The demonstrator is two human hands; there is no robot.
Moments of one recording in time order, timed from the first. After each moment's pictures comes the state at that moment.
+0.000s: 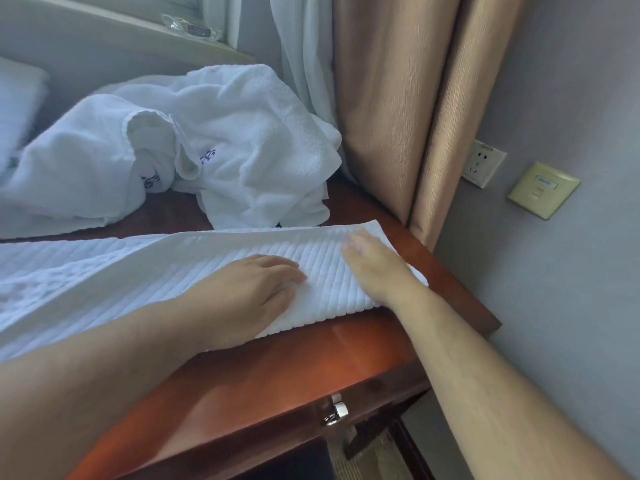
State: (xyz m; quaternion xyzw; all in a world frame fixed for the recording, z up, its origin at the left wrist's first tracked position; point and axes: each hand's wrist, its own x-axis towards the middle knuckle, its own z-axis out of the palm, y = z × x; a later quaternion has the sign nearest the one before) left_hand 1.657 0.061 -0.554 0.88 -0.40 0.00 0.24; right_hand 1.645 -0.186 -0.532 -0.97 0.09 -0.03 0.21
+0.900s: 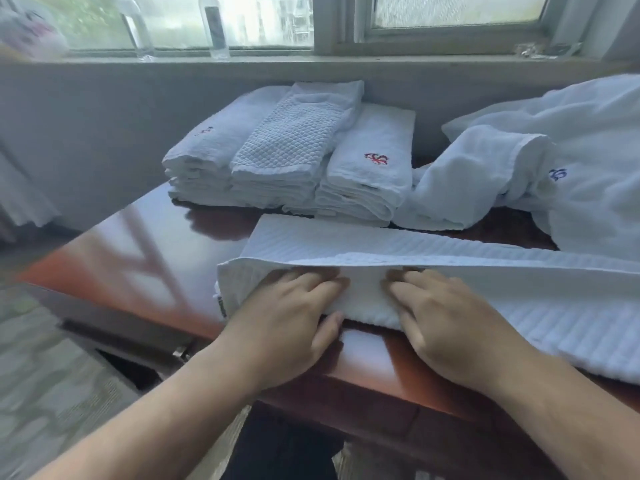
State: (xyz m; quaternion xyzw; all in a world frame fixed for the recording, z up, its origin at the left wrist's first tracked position) left_hand 1.499 0.357 -0.541 0.99 -0.05 0.10 0.05; right_hand 1.588 0.142 -0.541 -0.92 -0.39 -0.04 0.08
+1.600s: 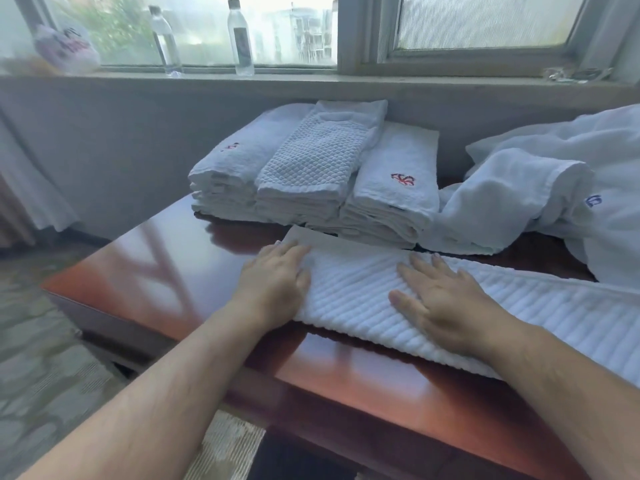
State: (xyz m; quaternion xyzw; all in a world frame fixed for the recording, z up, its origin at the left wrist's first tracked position) left_hand 1.567 0.436 -0.558 0.97 0.14 0.11 0.16; right_hand 1.651 0.181 -0.551 -0.94 -0.30 0.09 0.08
